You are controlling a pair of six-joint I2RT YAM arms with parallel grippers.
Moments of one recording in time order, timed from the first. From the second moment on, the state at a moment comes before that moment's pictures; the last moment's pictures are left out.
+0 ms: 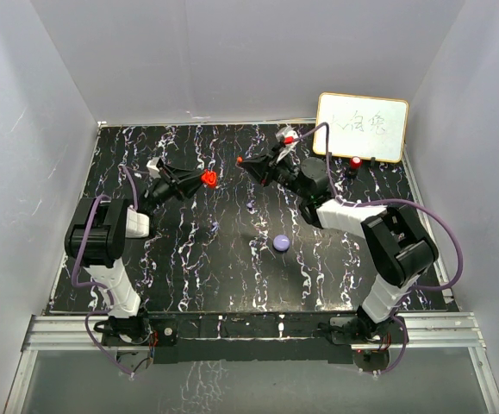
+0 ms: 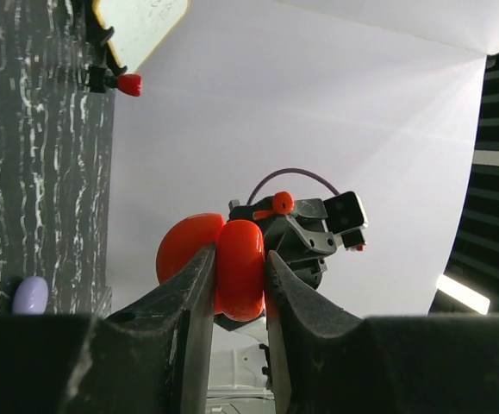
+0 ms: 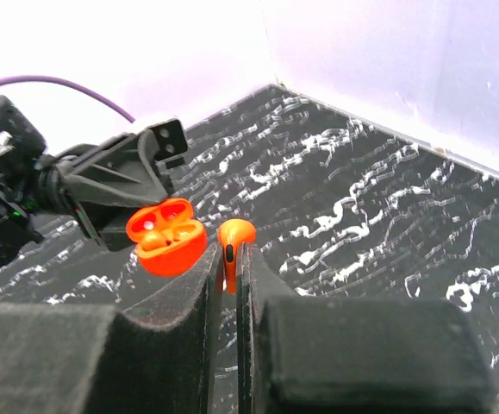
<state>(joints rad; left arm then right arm) -0.04 1.85 0.62 1.33 0.86 -1.84 0.51 1.71 0.92 0.93 -0.42 0.28</state>
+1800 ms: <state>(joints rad) -0.23 1.89 0.81 1.33 0.91 -1.89 0.47 1.86 0.81 1.52 -0.62 0.49</state>
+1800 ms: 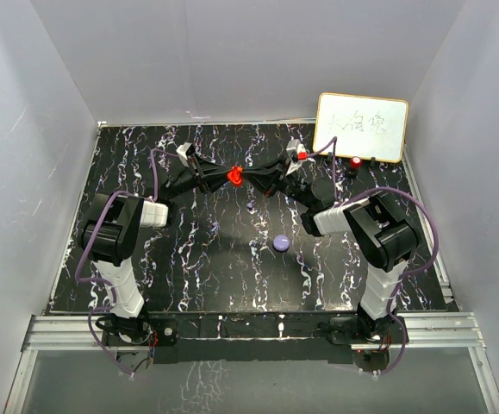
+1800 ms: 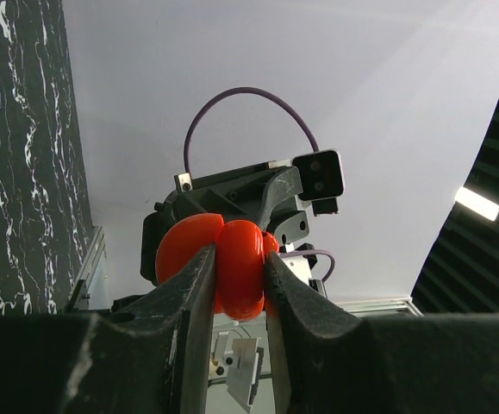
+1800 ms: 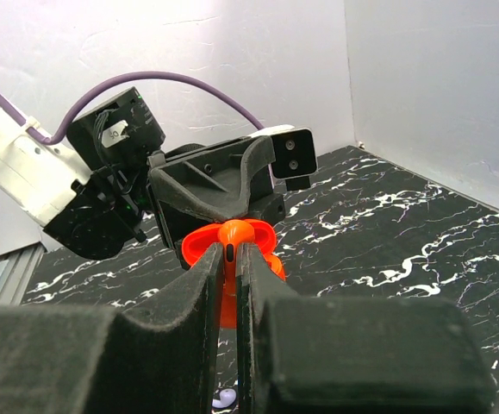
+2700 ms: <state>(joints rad) -0.25 1.89 0.82 1.33 0.92 -1.89 0.47 1.87 0.83 1.52 -0.62 0.50</state>
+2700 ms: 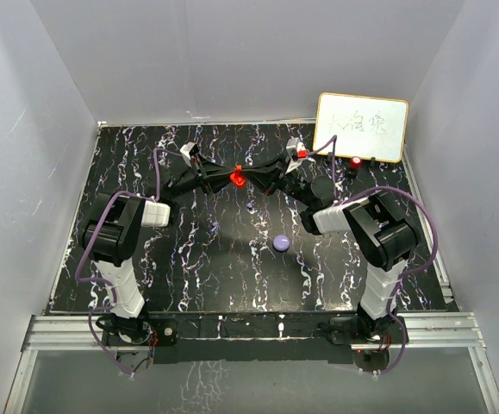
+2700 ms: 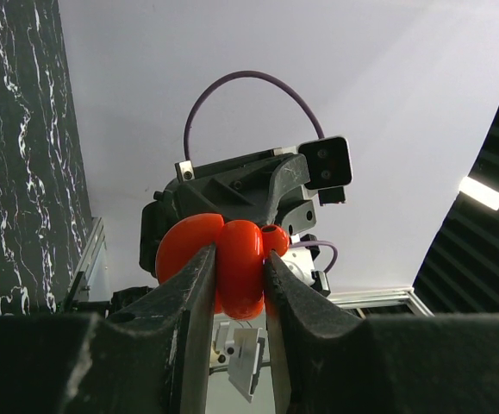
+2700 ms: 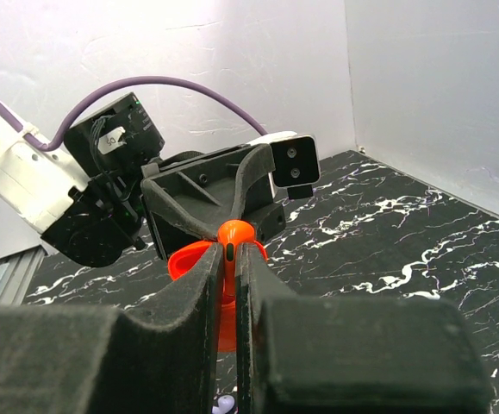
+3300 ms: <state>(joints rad) -0.25 1.89 0.83 1.33 0.92 -1.89 0.47 1.87 0.82 1.52 -0.63 0.50</state>
